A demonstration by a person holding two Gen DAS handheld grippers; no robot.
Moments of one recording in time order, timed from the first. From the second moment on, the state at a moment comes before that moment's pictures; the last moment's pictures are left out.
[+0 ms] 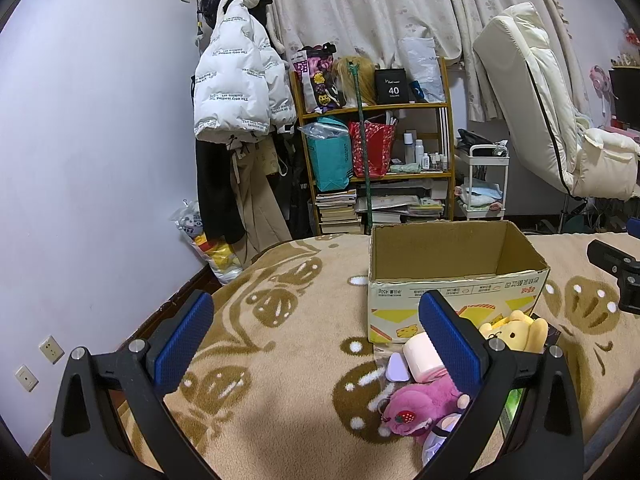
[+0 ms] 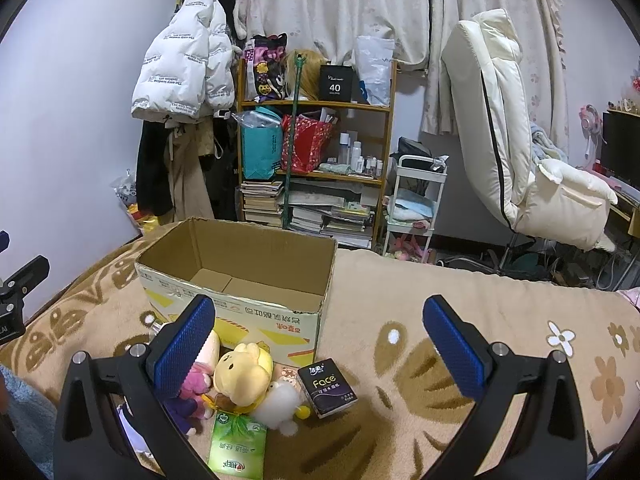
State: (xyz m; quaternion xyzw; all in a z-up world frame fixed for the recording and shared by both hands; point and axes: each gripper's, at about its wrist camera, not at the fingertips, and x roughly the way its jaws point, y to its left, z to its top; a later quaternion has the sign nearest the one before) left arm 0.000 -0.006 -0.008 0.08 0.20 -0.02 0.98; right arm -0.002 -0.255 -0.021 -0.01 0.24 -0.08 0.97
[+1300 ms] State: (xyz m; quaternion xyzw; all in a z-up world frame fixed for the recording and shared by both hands) left arm 0.001 -0.006 -0.008 0.08 0.20 -0.02 0.98; right arm -0.001 -0.251 -0.024 -0.01 0.24 -0.08 0.97
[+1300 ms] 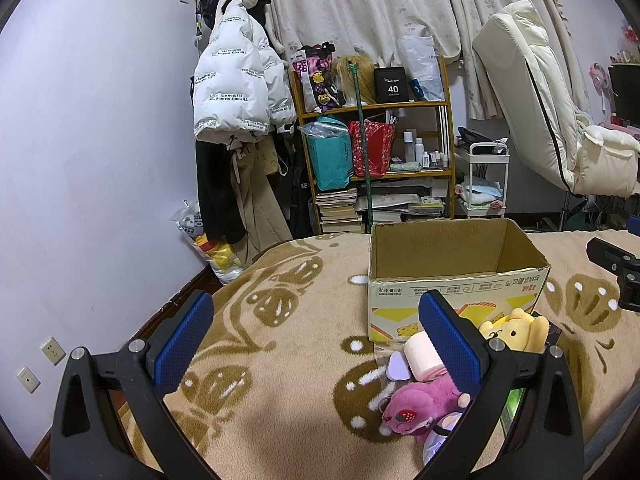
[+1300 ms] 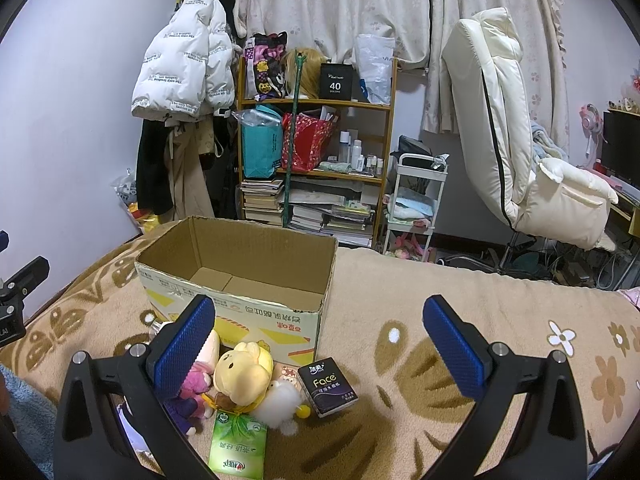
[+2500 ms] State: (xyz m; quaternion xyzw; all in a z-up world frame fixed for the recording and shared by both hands) left arm -0.001 -0.042 -0.030 0.13 0.24 -0.10 0.96; right arm -0.001 -0.250 -0.038 0.02 0.26 -0.03 0.97
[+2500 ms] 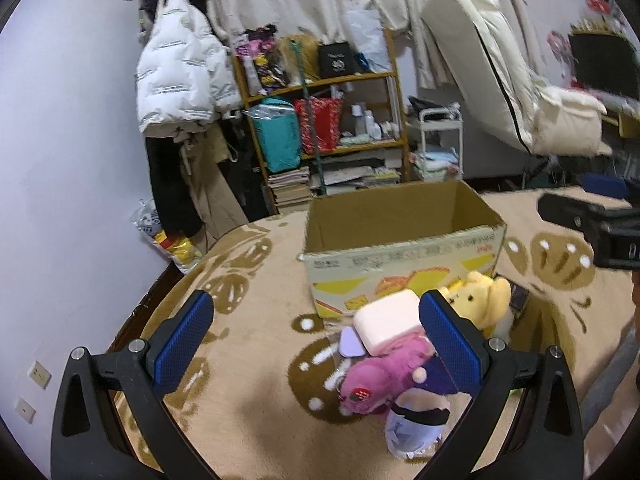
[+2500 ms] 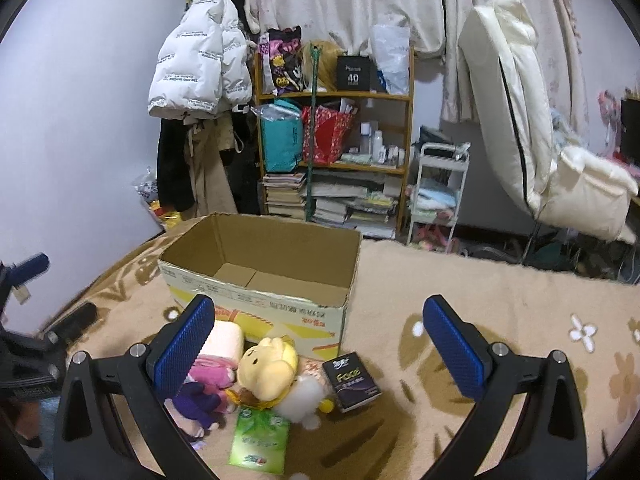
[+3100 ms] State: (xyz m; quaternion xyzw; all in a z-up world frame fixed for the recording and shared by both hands) left arm 0.012 -0.097 -0.077 0.19 0.32 -0.17 0.91; right arm 0.036 -0.238 -0.072 0.03 0.38 0.04 0.92
